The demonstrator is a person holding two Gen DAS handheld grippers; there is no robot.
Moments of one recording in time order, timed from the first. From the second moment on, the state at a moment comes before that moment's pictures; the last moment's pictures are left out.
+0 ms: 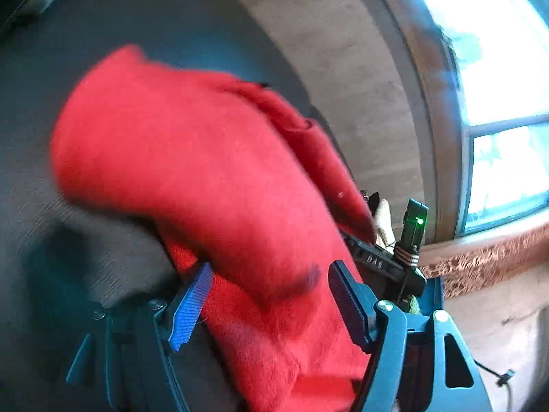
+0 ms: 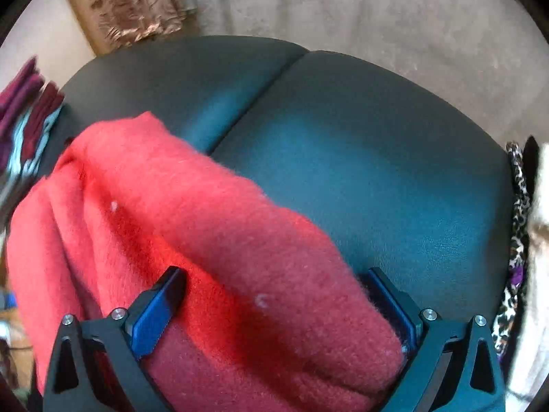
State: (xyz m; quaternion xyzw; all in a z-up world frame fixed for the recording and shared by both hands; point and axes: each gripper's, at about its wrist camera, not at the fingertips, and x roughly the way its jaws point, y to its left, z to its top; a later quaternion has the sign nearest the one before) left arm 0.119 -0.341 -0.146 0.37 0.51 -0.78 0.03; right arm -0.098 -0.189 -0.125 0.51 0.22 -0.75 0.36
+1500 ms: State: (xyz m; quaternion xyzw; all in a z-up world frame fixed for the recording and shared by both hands) left arm -0.008 -0.251 -0.114 0.44 0.48 -0.76 -0.04; right arm 0.097 0.013 -0.116 0.49 -0.14 -0.78 0.37
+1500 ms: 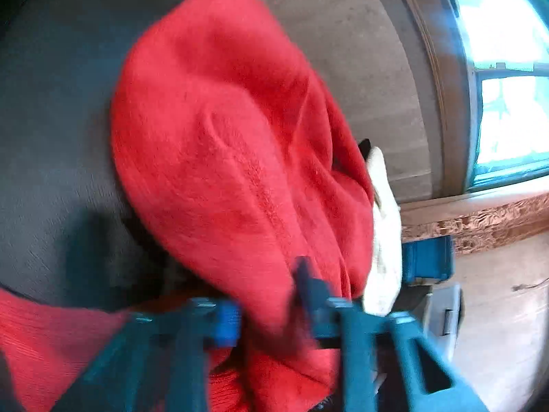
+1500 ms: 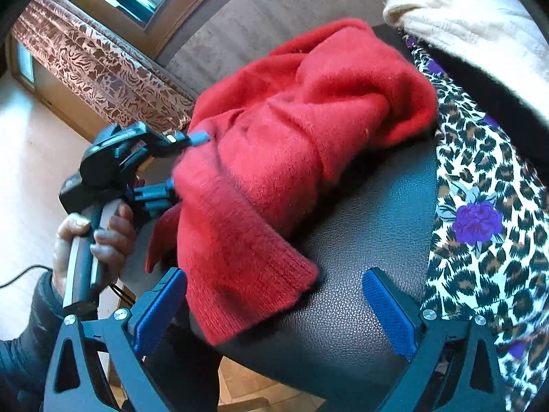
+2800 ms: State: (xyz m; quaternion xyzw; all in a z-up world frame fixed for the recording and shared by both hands) left arm 0.142 -0.179 -0.092 0.40 0.01 -0.91 0.05; right arm 0.049 -0.118 -0.102 0.47 -0.04 -0.84 0.26
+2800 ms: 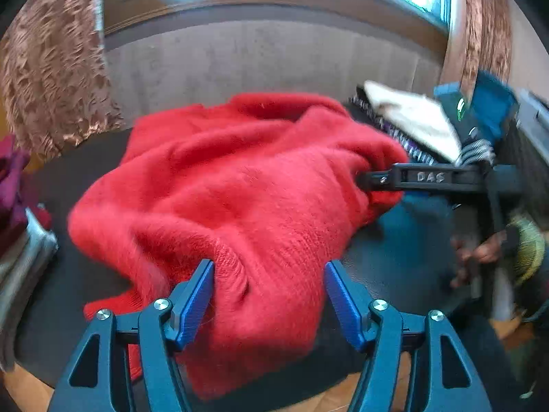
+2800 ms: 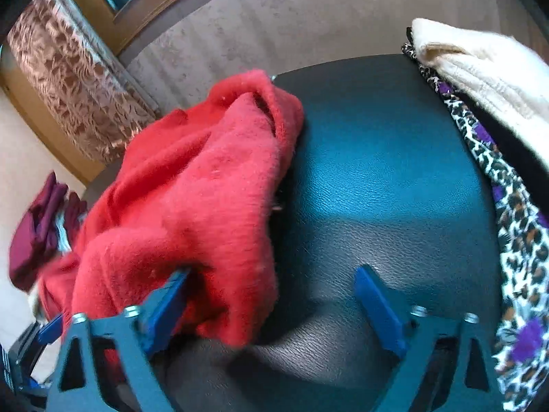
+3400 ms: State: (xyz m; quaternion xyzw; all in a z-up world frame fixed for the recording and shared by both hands) left arm 0.135 -0.339 -0.011 0.29 0.39 -0.87 -0.08; right arm 0.054 -0.106 0.096 0.29 -0.16 -0.83 0.45
